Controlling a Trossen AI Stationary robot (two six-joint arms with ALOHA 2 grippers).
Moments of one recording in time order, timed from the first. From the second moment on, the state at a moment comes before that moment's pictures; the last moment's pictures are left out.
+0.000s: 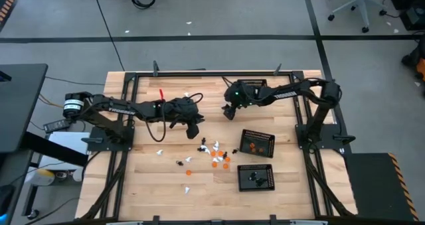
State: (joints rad) left arm 0.12 1.41 0.74 0.06 -0.06 -0.22; right arm -0.40 1.76 0.90 0.04 -0.03 0.12
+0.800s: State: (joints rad) left arm 0.12 1.41 0.74 0.06 -0.09 -0.25; right arm -0.38 1.84 1.03 -0.22 -0.02 -0.06
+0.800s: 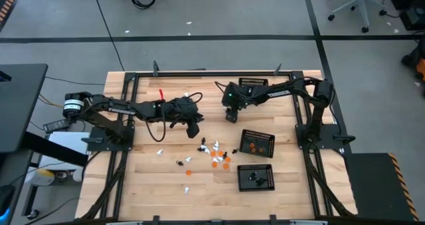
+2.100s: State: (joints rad) left arm 0.12 1.41 0.74 0.07 -0.15 -0.31; right arm -0.38 1.91 1.07 -0.24 -0.10 -0.20
